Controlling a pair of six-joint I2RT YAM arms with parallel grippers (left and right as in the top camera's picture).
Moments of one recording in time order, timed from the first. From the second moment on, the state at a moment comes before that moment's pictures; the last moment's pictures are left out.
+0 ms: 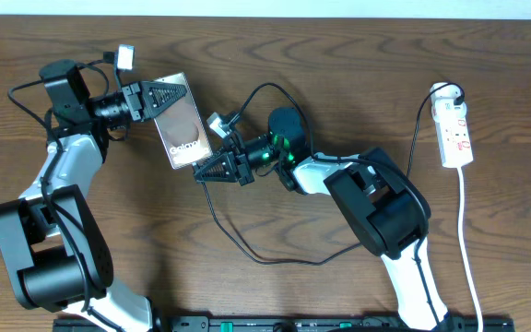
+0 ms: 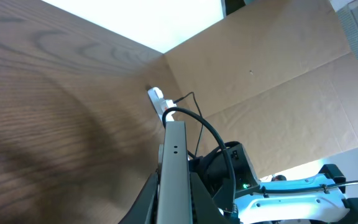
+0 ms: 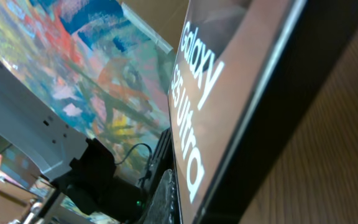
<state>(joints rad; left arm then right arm) 0.27 1.80 1.09 0.25 1.47 -0.56 0.64 2.28 1.22 1.11 -1.33 0.83</state>
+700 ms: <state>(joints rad) 0.27 1.80 1.09 0.25 1.46 -0.54 0.65 2.28 1.21 1.16 -1.26 0.95</state>
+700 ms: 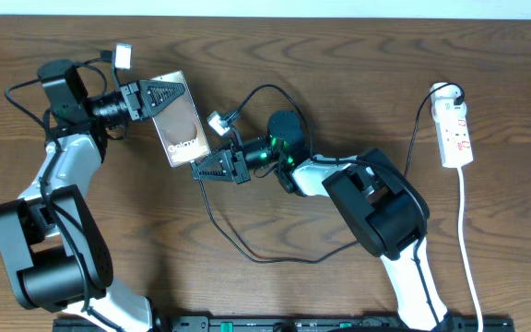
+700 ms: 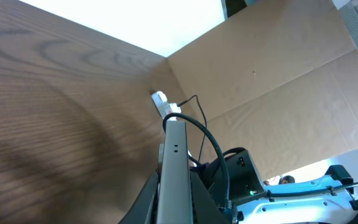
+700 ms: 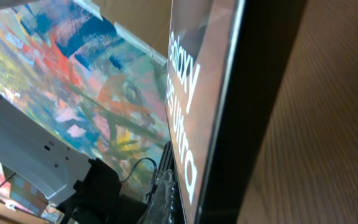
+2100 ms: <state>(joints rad) 0.34 1.80 1.10 0.23 1.46 -0.54 0.59 2.30 1.22 1.22 -1.16 1.09</state>
